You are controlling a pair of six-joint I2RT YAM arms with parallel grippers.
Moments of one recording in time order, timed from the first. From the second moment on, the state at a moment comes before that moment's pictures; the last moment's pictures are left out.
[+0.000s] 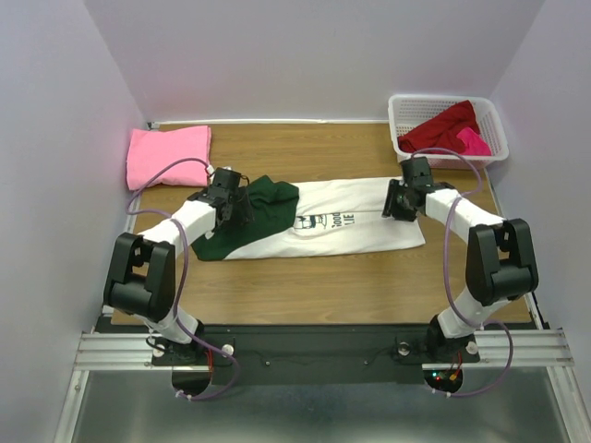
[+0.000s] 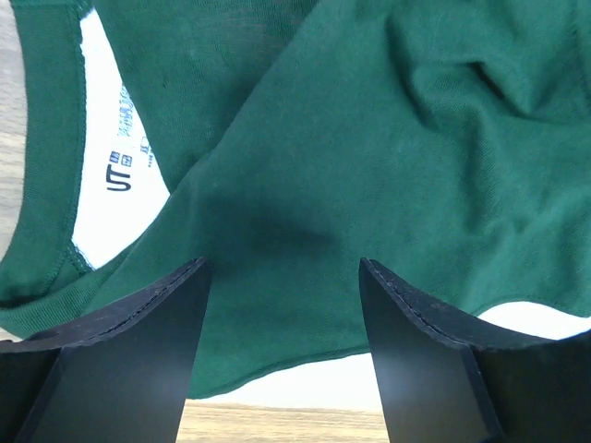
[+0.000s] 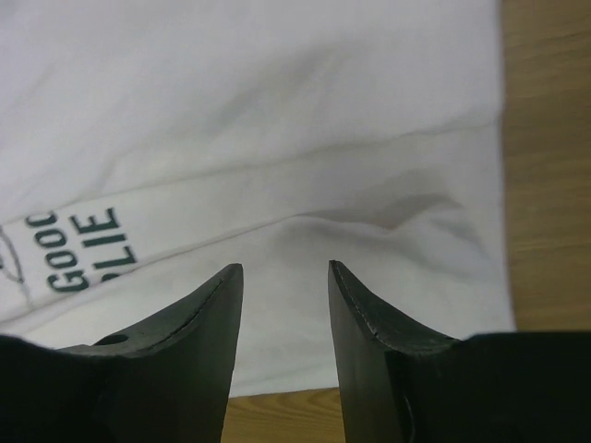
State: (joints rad) left arm -0.31 1.55 0.95 -0.41 -0.17 -0.48; right arm 0.18 1.64 1.05 -0.40 -0.02 0.41
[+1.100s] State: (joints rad) left arm -0.27 1.67 1.00 -0.35 -0.13 -0.42; right arm 0.02 1.66 1.05 -0.38 0.06 0.04
